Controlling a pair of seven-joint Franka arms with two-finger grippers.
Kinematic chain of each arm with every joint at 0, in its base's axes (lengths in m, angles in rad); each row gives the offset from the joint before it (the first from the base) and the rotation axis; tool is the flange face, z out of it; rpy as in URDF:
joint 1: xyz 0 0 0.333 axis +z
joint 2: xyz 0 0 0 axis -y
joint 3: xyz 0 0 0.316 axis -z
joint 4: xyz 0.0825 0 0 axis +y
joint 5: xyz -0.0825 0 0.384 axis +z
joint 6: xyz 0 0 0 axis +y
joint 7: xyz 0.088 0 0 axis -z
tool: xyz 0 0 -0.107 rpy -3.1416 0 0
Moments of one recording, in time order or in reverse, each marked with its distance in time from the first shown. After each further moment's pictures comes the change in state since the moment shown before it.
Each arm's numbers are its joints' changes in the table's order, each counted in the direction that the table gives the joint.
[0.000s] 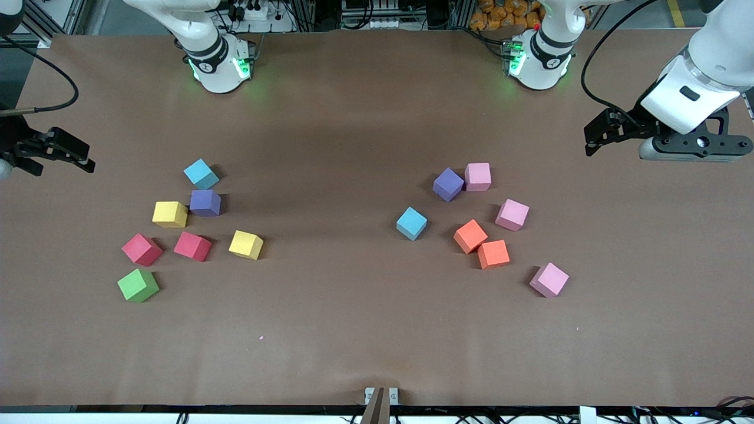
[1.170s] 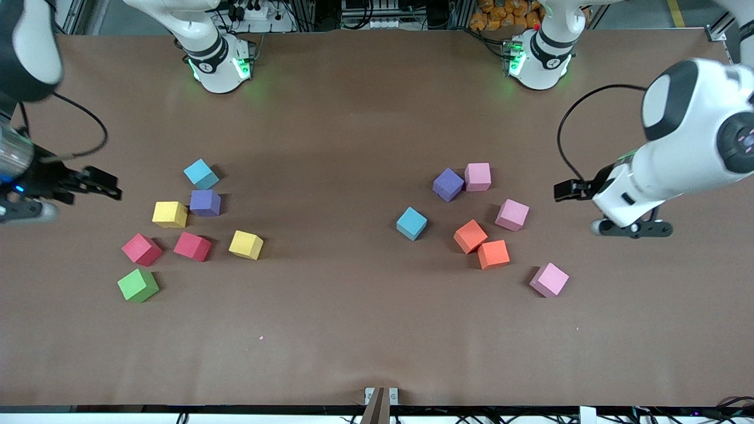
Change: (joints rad) left arm 0.003 -0.291 0.010 0.012 0.000 -0.072 -0.001; right arm 0.033 -0.145 -0.004 0.058 -0.002 -0.139 -0.027
